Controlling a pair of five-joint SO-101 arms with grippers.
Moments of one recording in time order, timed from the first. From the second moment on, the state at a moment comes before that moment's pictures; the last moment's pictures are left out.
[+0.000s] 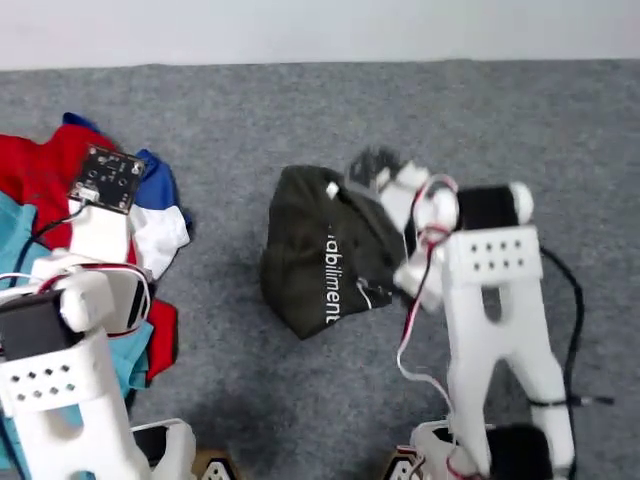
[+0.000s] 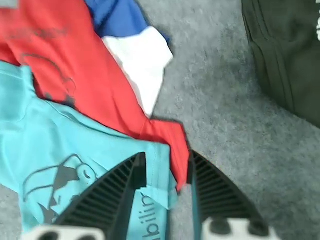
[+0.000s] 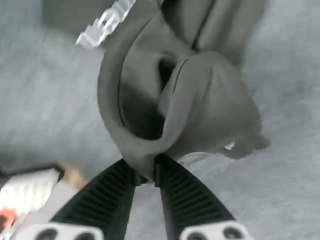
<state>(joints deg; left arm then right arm) -16.4 -43.7 20.8 99.2 -18.8 -9.4 -21.0 14.3 100.7 42.5</state>
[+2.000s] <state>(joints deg) -16.2 -43.6 29.8 98.8 -13.2 -9.3 -15.5 20.4 100.7 9.4</state>
